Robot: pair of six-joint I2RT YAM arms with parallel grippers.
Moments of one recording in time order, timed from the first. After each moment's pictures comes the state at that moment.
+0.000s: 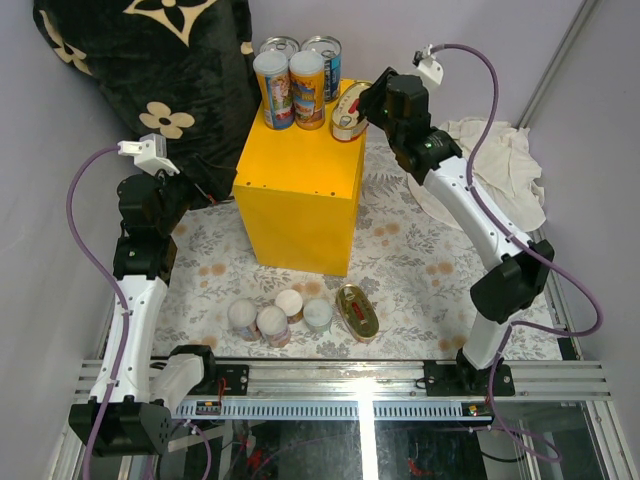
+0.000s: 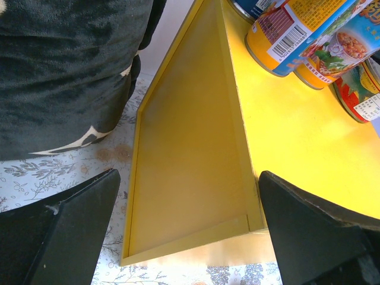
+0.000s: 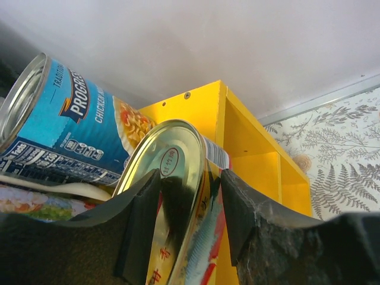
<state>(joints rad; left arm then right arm) 0.05 0.95 1.00 -0.16 0.32 -0.47 0.51 1.78 1.90 -0.30 0.40 0.71</state>
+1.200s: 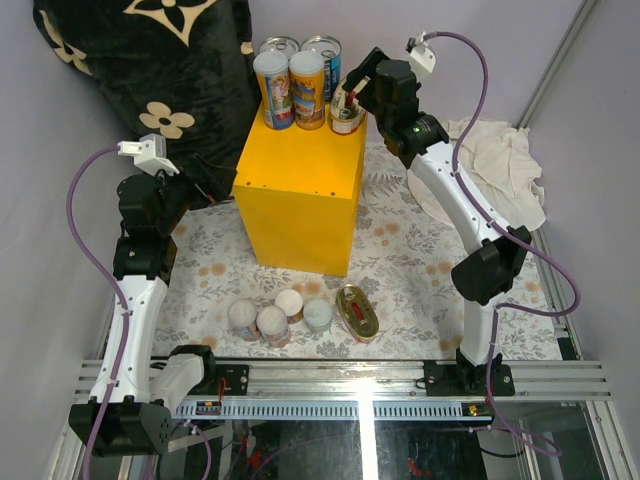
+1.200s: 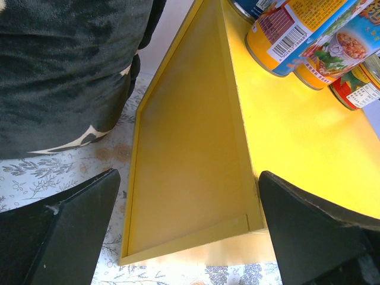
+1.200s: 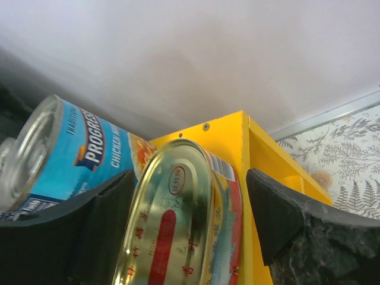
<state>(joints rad) 0.05 0.95 1.00 -0.16 0.32 -0.48 0.51 1.96 2.15 -0.36 0.44 0.76</state>
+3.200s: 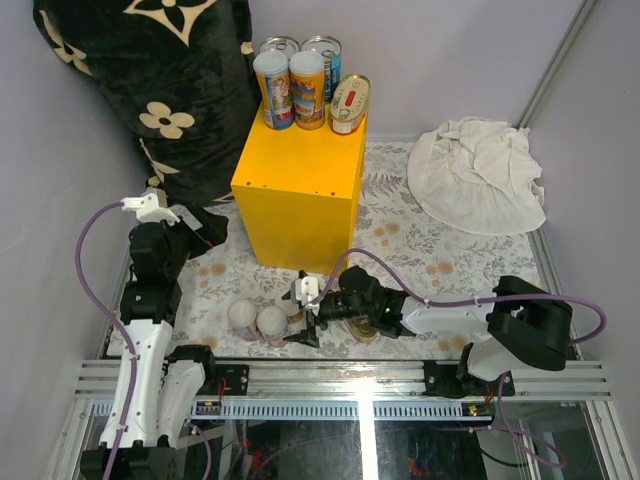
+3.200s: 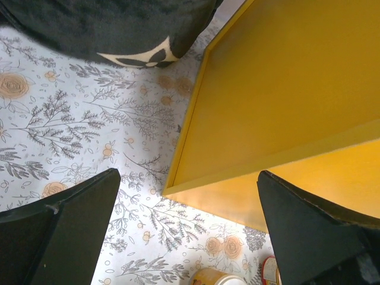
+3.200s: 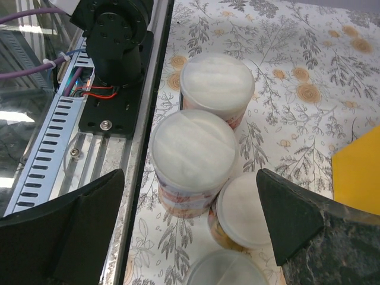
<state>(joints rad) 0.06 0.67 0.71 -0.33 0.14 -0.48 1.16 1.47 0.63 0.61 -0.44 -0.19</state>
